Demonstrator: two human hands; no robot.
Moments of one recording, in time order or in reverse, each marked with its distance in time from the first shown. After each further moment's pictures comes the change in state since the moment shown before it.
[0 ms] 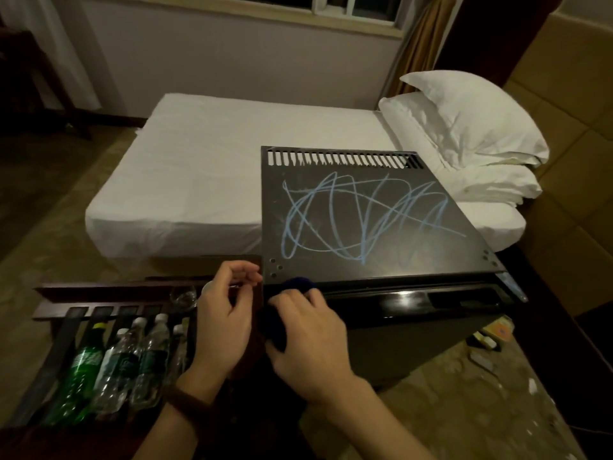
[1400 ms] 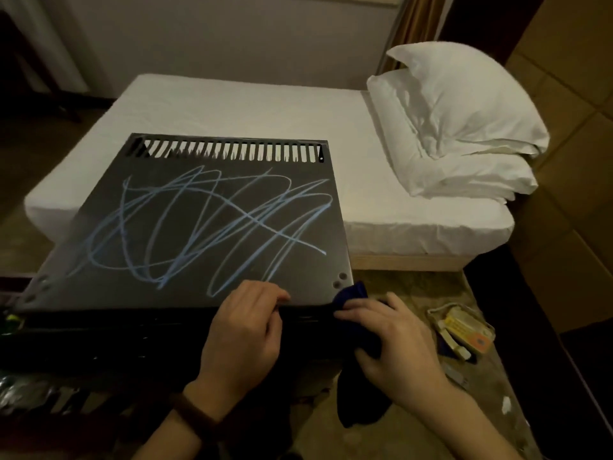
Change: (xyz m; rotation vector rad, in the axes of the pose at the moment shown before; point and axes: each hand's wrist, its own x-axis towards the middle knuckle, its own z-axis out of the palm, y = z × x) left_hand -0.021 0.068 0.286 0.550 -0.164 0.399; right_hand -0.076 0.360 -0.115 0.092 -0.064 -0.029
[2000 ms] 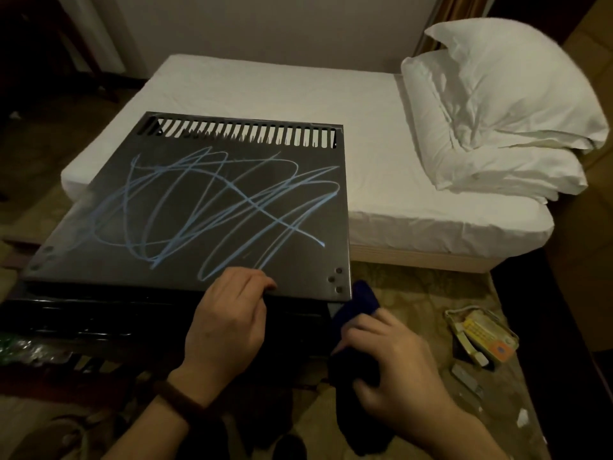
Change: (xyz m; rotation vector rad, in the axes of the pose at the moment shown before) left_hand -0.001 0.001 0.008 0.207 0.026 -0.046; right_hand -0.006 0.016 -0.005 0.211 -0.105 -0.127
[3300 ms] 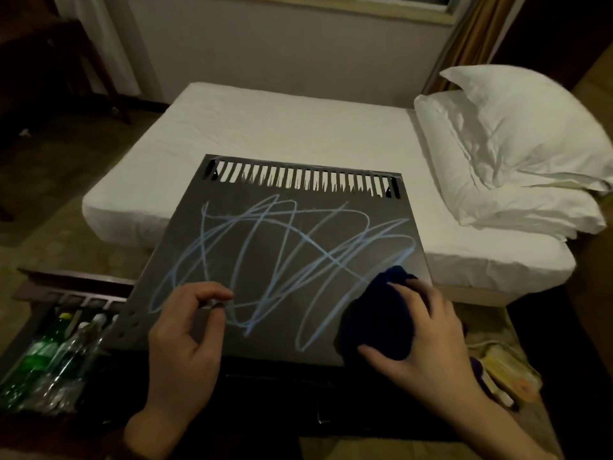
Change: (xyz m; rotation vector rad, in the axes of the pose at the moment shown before) left_hand 0.016 -0.124 -0.082 -0.445 0.264 -0.307; right_hand 0.113 -0.036 0.032 -0.206 0.227 0.272
